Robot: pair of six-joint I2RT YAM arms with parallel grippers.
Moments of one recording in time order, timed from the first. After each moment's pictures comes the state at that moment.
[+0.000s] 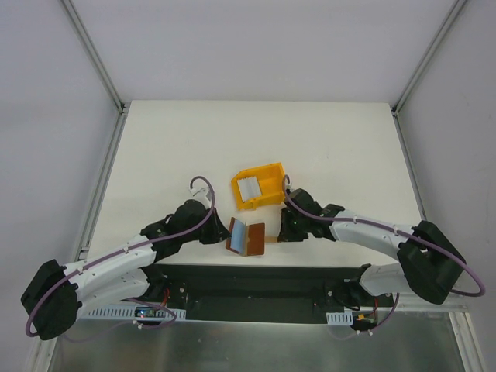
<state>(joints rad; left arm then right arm) -0.79 0.89 0.38 -0.19 0.10 -0.87 0.83 1.32 0.63 -0.36 -0.07 0.74</state>
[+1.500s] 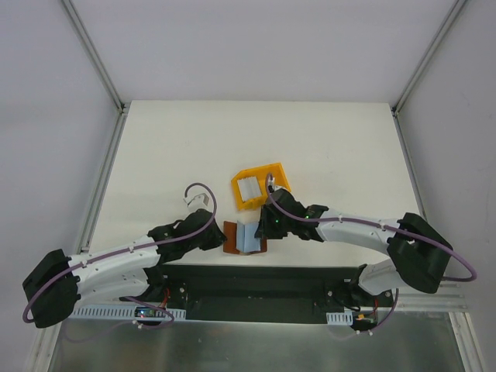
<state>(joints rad) -0.93 0.94 0.38 -0.27 -0.18 -1.08 0.98 1.42 0.74 -0.22 -0.04 0.86</state>
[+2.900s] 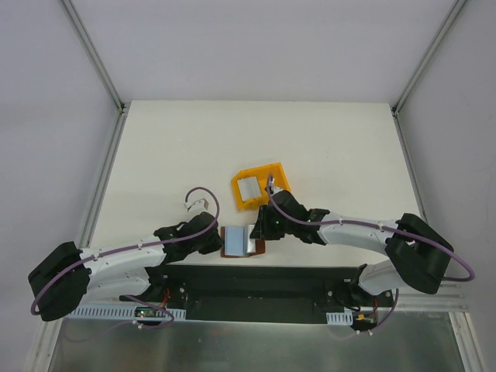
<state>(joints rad) -0.93 1.02 0.34 -0.24 -0.19 -1.13 0.97 1.42 0.67 -0.02 -0.14 0.88</state>
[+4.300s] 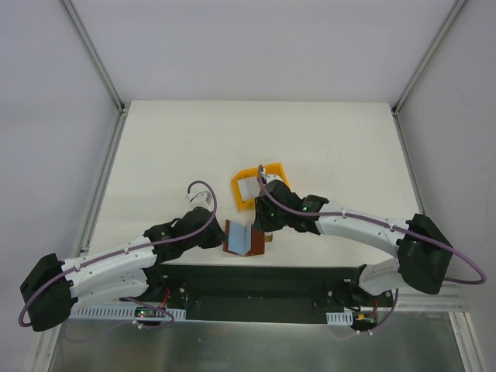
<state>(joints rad) -0.93 0.89 0.41 -0.31 -0.16 -0.99 1.01 1.42 0.91 -0.41 0.07 0.69</state>
